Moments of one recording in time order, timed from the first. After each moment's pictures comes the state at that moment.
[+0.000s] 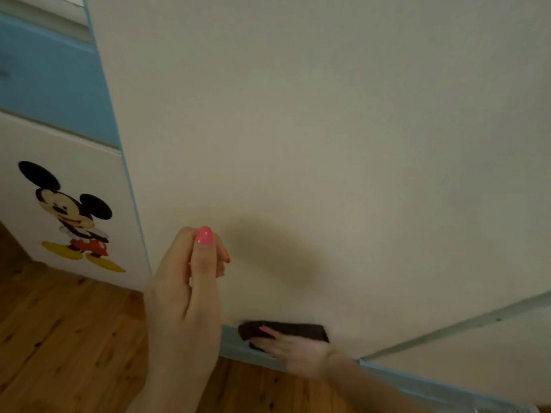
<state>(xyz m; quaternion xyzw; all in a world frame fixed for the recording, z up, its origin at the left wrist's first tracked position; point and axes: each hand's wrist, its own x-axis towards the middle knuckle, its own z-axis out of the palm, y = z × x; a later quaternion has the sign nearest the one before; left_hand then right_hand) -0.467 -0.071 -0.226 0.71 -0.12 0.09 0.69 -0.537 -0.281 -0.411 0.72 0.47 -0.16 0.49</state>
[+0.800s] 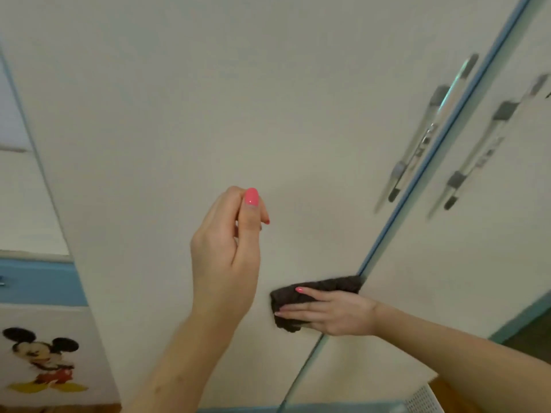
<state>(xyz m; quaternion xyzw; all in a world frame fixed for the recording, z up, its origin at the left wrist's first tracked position) -0.537 -0.137 0.141 0.61 -0.33 0.12 0.71 -0.626 -0.386 0.013 0.80 0.35 0.04 0.49</state>
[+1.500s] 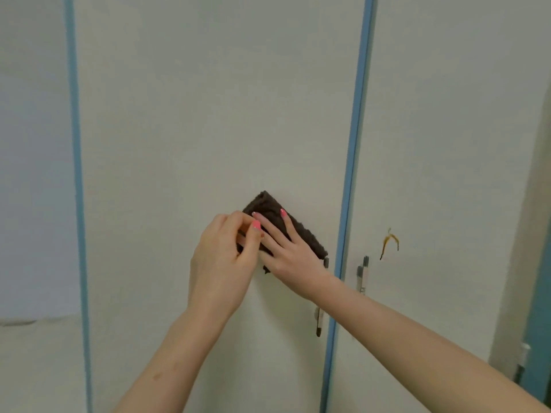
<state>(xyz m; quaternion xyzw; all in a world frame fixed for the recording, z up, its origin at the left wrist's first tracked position) -0.562 -0.117 0.378 0.65 -0.43 0.23 0.58 -0.586 -0.300 0.351 0.78 0.10 0.47 0.41</state>
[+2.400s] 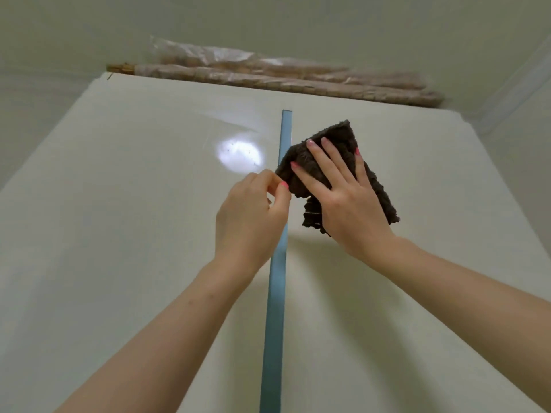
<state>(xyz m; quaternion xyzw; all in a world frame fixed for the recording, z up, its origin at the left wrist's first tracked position) -0.635 -0.305 0.706 0.48 -0.43 0.54 0.55 -0.702 -0.453 0.759 0.53 0.03 0.70 0.48</state>
